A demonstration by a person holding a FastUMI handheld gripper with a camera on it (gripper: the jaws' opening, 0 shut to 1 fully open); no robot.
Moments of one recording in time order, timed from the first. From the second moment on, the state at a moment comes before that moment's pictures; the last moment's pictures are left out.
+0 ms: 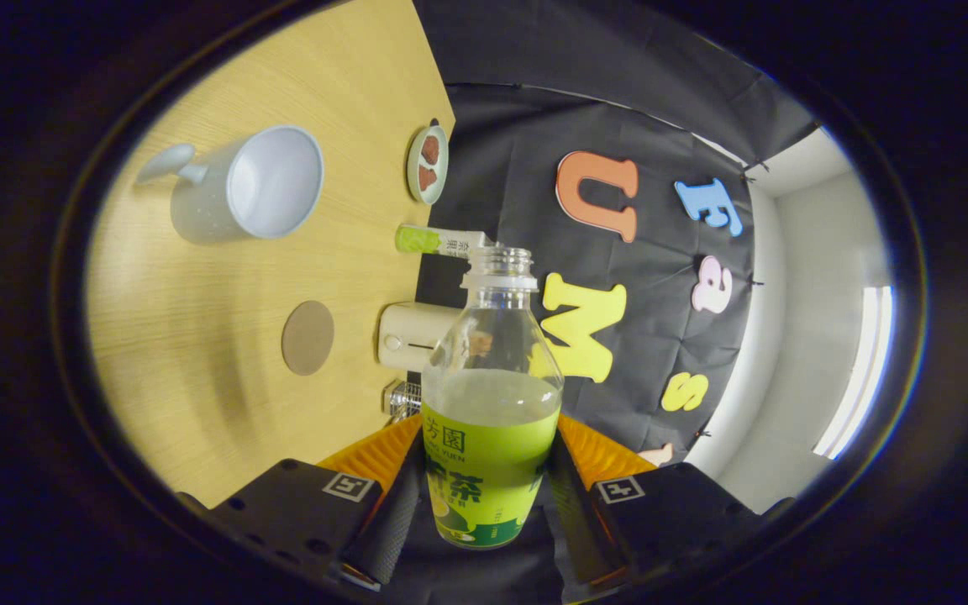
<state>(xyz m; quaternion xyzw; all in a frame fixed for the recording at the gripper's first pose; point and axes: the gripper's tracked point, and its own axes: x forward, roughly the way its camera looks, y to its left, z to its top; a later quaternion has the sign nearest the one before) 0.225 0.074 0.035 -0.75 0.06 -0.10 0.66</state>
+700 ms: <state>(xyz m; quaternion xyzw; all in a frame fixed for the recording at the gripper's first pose) 0.226 0.086 0.045 -0.77 0.05 -0.10 0.62</state>
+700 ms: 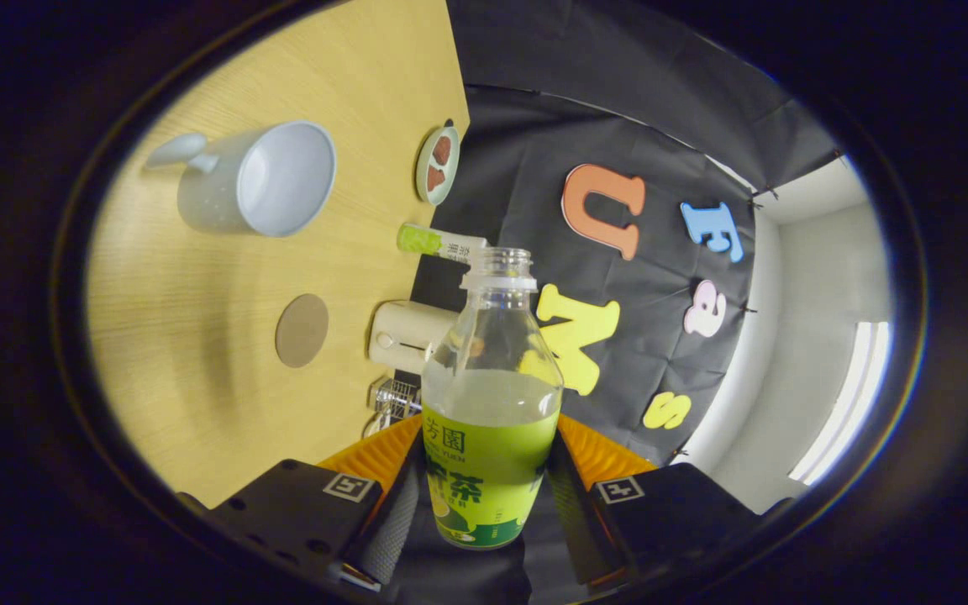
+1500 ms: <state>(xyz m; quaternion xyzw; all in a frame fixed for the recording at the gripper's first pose) 0.222 0.104 0.037 -0.81 0.05 -0.10 0.57</state>
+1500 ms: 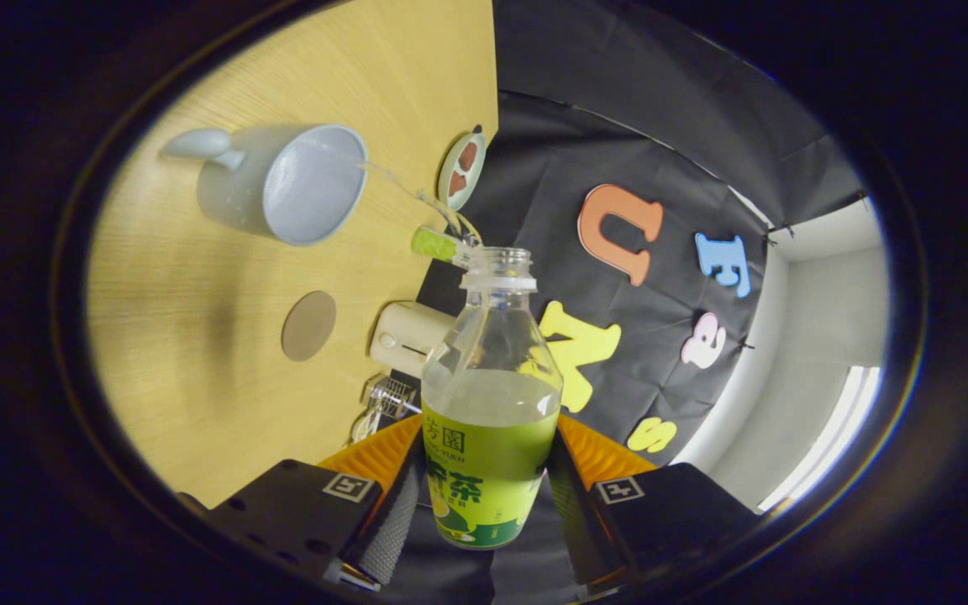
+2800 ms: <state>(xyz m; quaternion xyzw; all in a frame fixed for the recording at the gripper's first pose) 0.219 0.095 0.064 -0.85 0.02 -0.14 0.51</state>
